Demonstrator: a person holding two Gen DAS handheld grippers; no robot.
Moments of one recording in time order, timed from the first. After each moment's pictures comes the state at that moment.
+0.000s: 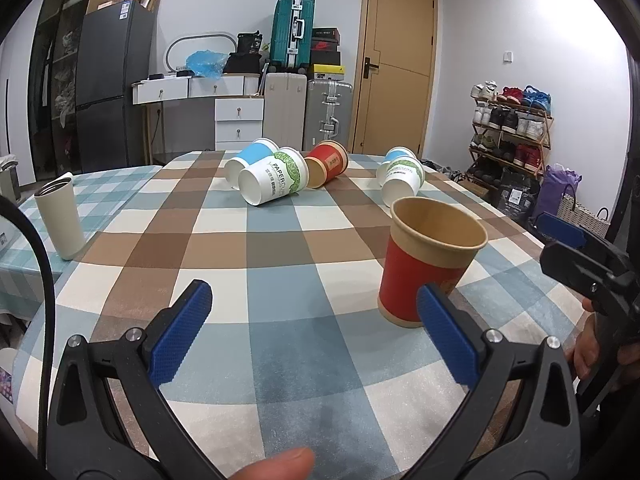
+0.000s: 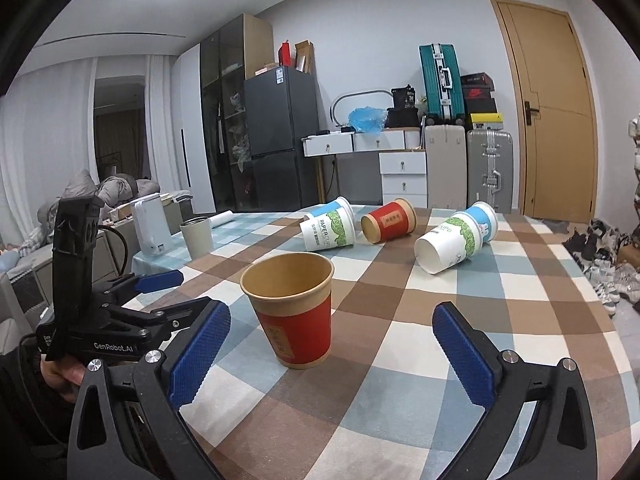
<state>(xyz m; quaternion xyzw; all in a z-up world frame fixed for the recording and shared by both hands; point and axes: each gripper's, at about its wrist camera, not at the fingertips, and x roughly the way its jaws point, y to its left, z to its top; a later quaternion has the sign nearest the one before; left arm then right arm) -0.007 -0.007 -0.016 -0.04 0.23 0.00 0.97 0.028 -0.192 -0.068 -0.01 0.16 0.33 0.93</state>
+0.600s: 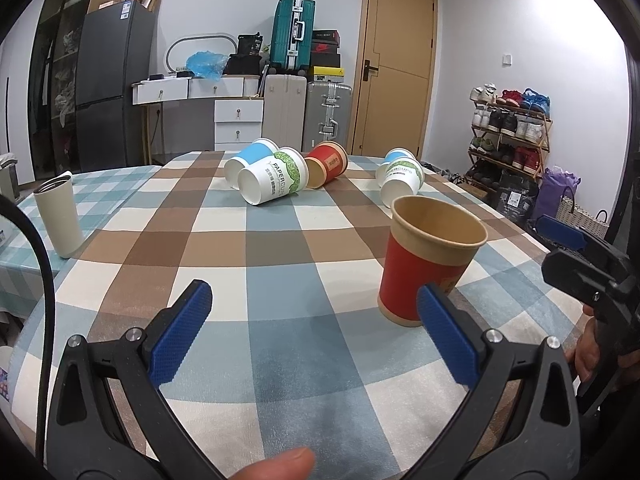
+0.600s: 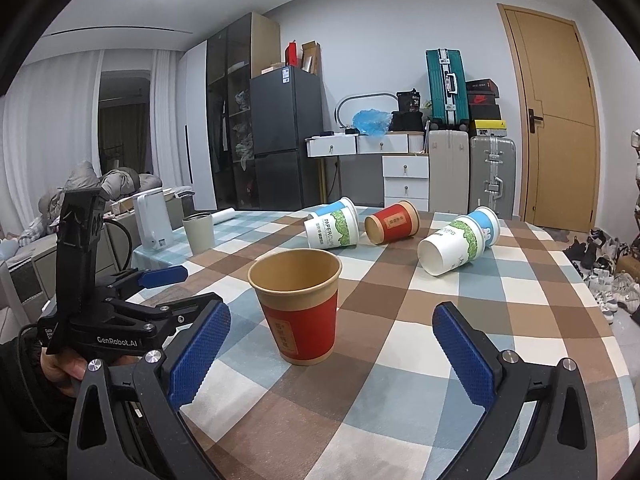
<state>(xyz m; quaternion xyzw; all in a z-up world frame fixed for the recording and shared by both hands) -0.009 -0.006 -0.018 -0.04 0.23 0.00 0.97 0.023 -0.190 -0.071 -0.02 0.16 0.34 0.93</state>
